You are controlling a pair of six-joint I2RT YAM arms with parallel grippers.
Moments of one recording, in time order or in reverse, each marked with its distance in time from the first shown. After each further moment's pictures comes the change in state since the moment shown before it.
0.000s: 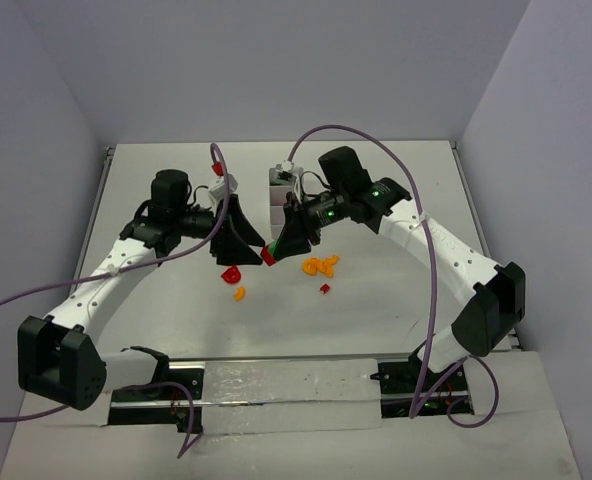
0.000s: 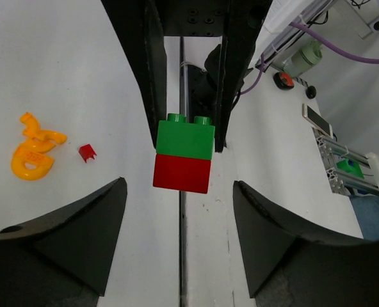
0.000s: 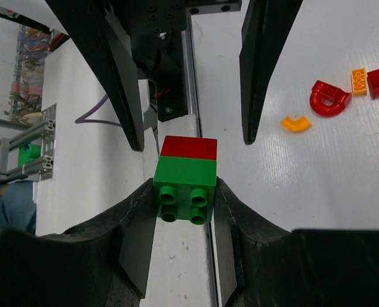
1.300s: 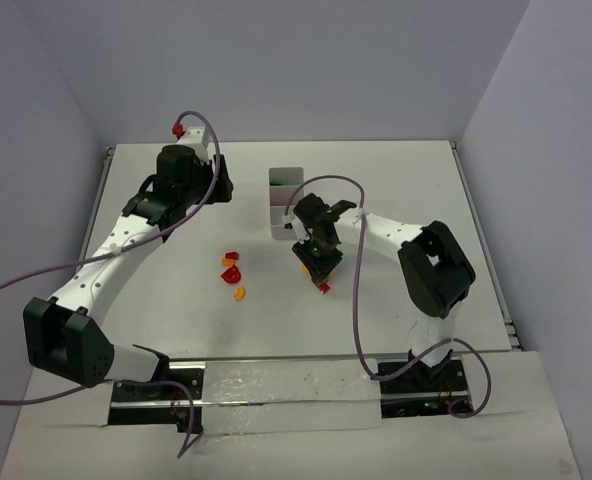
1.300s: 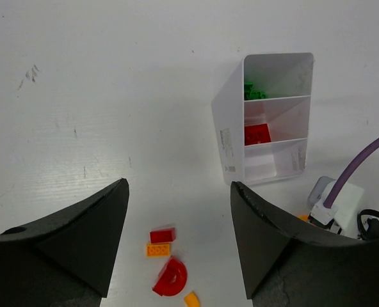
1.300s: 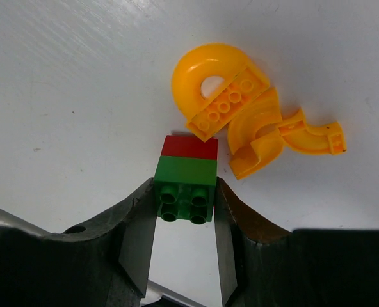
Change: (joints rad) left arm -0.027 0.116 0.238 -0.133 -1.369 -0.219; right arm 0.031 0.318 -0.171 -0.133 0.845 0.008
